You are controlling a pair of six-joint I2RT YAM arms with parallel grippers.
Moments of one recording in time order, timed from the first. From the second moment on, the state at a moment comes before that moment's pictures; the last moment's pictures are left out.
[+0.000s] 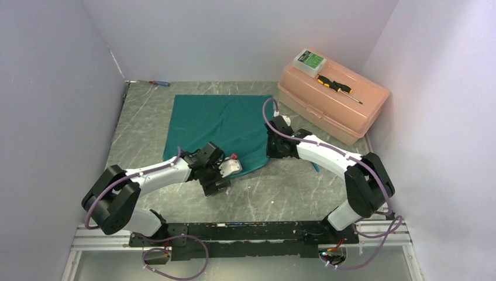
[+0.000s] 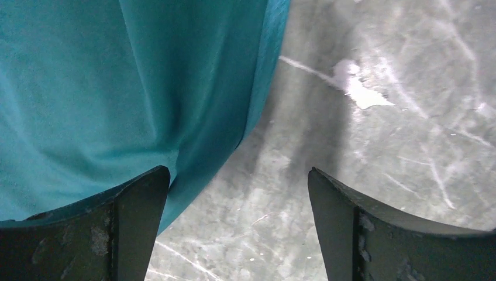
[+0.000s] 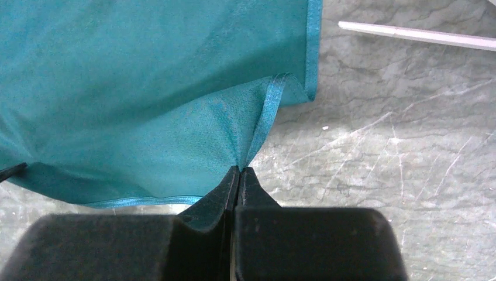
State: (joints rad) left arm -0.74 1.42 0.73 -0.47 0.04 0.47; right arm 0.64 1.54 1.02 -0.48 0.15 0.66
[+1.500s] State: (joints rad) left arm -0.32 1.41 0.87 -0.65 0.25 0.85; right arm 0.62 1.47 1.02 -0.48 0.10 0.63
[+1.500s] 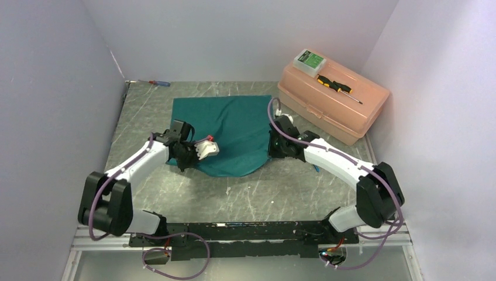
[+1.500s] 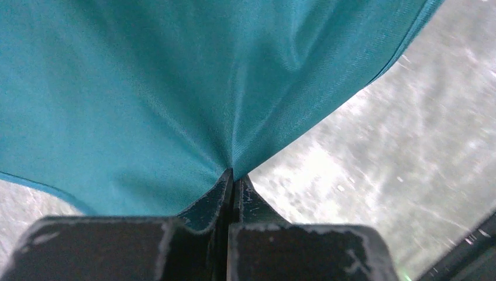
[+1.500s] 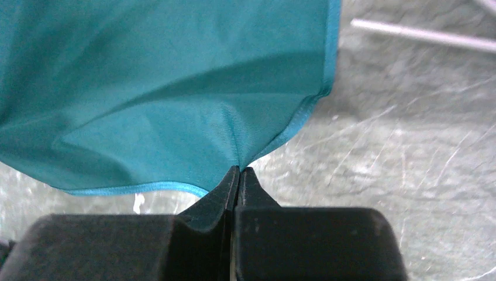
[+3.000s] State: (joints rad) left arm -0.28 1.75 1.19 -0.58 0.05 0.85; right arm 0.55 1.80 1.51 -0.68 0.18 0.53
